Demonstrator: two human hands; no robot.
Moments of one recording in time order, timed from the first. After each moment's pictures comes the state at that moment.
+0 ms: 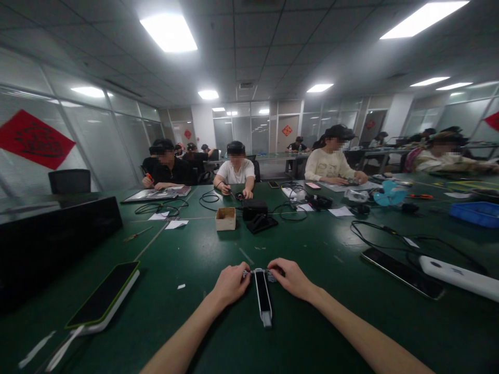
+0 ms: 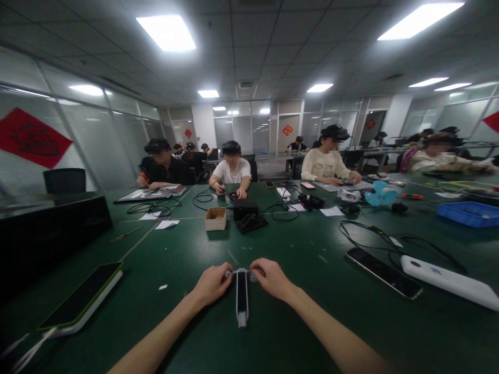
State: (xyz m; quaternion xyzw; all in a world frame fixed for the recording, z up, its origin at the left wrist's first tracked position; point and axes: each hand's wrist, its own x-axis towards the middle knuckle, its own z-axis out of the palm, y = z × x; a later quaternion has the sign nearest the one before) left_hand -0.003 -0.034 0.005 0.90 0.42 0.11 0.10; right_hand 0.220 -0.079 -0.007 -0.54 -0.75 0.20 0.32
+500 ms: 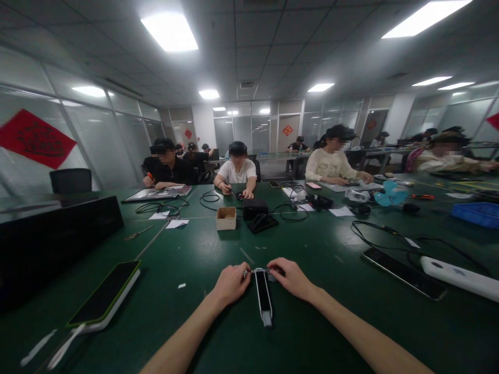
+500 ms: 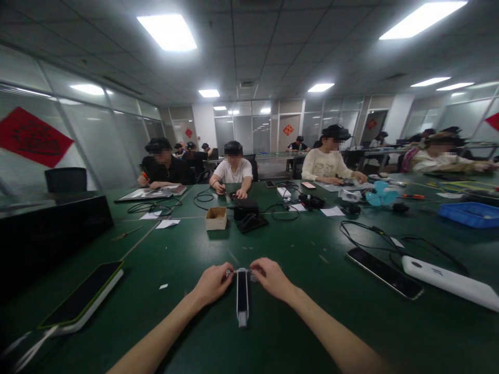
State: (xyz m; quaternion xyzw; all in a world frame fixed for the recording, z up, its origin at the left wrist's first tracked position) left_hand -0.003 -0.029 -0.003 0.90 0.41 0.12 0.08; right_hand 0.220 -0.077 -0.011 -0.55 -0.75 0.19 0.32
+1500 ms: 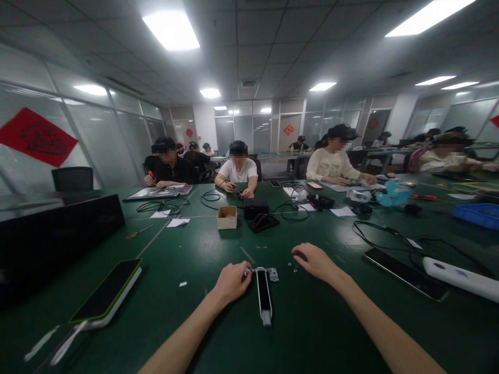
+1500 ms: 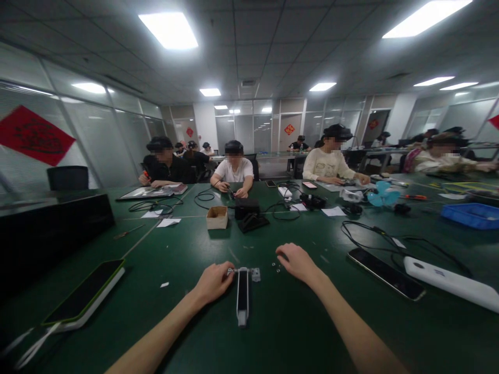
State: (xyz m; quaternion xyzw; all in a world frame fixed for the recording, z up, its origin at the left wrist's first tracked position) left_hand -0.005 -0.029 -0.003 0.90 0.40 0.14 0.07; right_hand 0.292 -0.068 0.010 -0.62 -0.76 0.05 0.20
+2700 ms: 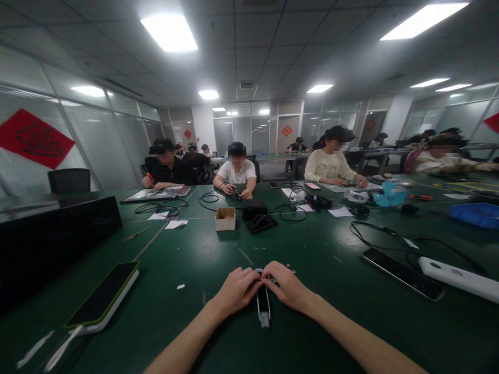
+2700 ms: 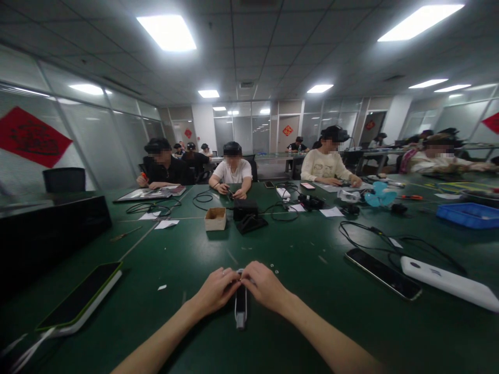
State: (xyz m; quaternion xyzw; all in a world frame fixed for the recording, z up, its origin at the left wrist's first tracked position) left_hand 0.001 -0.048 0.000 0.95 0.23 0.22 0.06; right_hand 0.195 -0.099 0.008 -0.43 -0.84 0.06 0.34
